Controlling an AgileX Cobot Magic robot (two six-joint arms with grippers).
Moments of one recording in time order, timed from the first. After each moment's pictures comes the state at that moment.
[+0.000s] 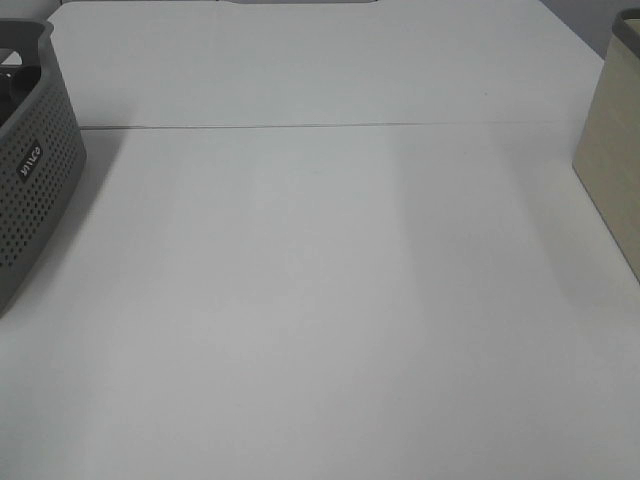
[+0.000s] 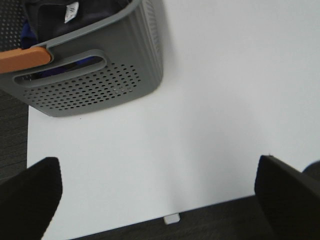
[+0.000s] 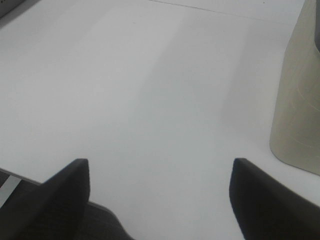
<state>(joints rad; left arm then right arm) 0.09 0.31 -0.69 -0.05 1.20 0.32 0.24 0.00 -0.50 0.05 1.06 -0.08</state>
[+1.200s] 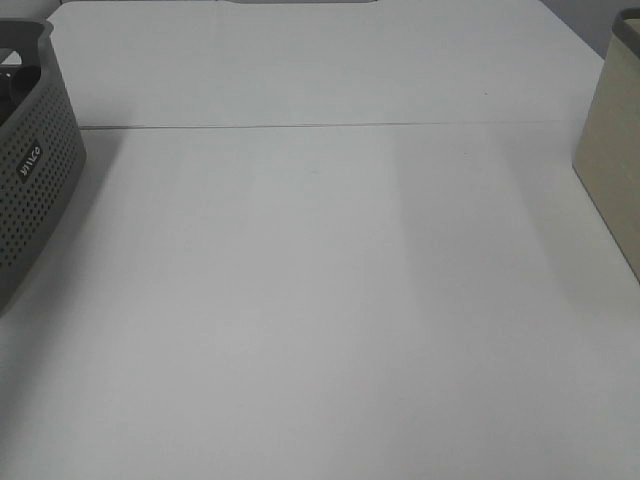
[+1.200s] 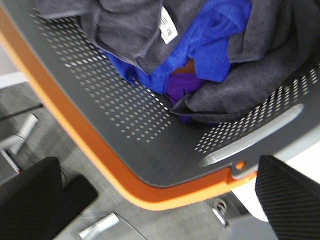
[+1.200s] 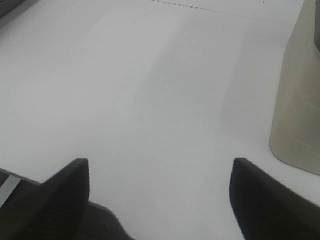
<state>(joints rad) 0.14 1.56 -1.48 0.34 1.21 0.81 0.24 0.00 -0.50 0.05 1.06 -0.08</state>
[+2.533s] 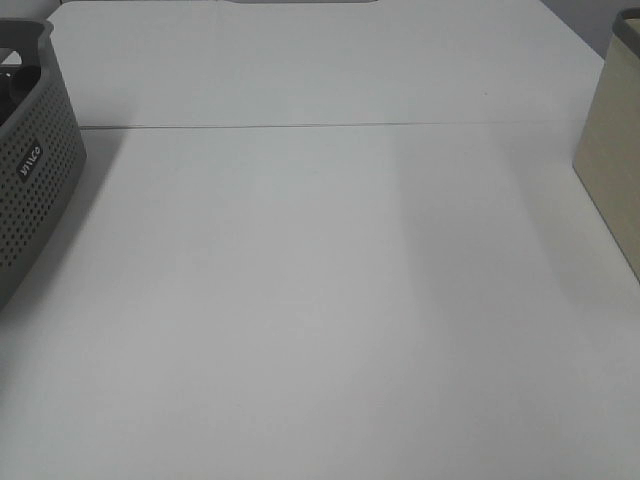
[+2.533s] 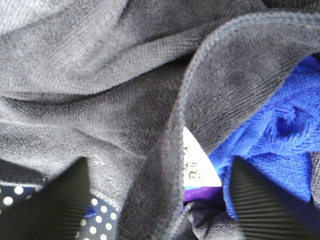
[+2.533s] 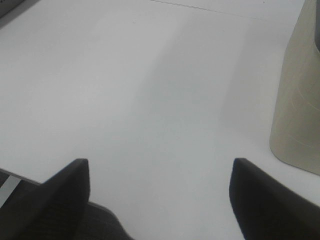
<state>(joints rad) 0.27 2.16 -1.76 0.17 1.07 0.94 0.24 0.00 -0.50 0.05 1.06 -0.08</state>
